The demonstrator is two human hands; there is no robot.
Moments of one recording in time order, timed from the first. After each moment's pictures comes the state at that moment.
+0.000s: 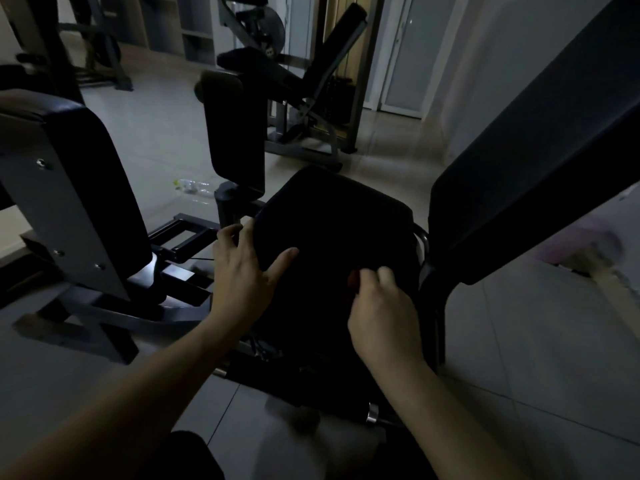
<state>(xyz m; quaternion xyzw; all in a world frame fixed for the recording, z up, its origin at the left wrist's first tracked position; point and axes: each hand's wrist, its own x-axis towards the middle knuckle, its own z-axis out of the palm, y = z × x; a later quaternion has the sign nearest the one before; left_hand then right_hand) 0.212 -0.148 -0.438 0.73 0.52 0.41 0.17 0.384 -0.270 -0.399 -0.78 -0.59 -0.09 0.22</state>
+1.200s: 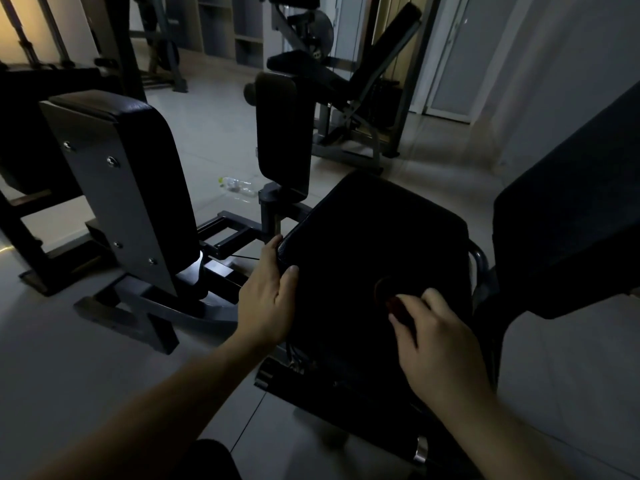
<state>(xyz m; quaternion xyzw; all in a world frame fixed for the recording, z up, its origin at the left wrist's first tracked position) 0.190 -0.158 -0.458 0.67 0.52 0.46 0.26 0.401 -0.272 -0.413 -0.68 -0.68 -0.07 0.26</state>
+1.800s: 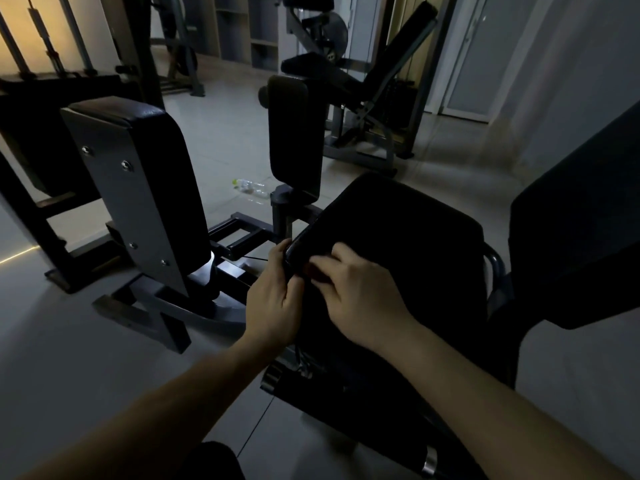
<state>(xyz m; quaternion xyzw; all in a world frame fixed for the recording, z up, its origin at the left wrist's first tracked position) 0.191 -0.162 -0.453 0.66 0.53 0.47 0.26 0.334 -0.195 -0.383 -0.54 -0.81 0.00 0.23</state>
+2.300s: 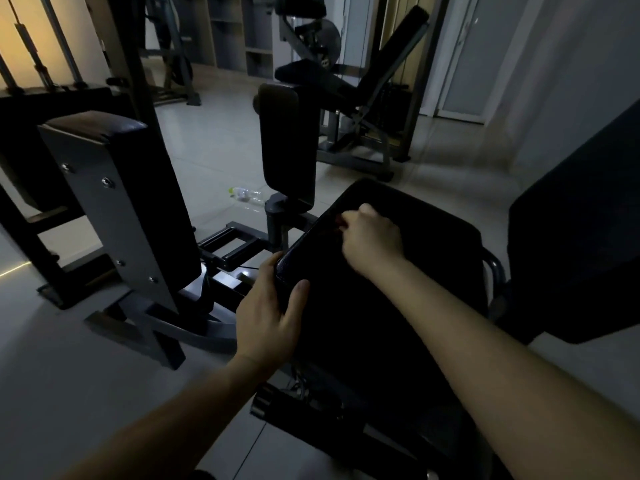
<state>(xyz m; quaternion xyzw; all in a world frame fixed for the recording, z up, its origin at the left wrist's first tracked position) 0.196 -0.157 -0.457 0.67 0.53 0.49 0.18 0.371 -0.075 -0.376 -0.71 -0.69 -0.04 0.16</state>
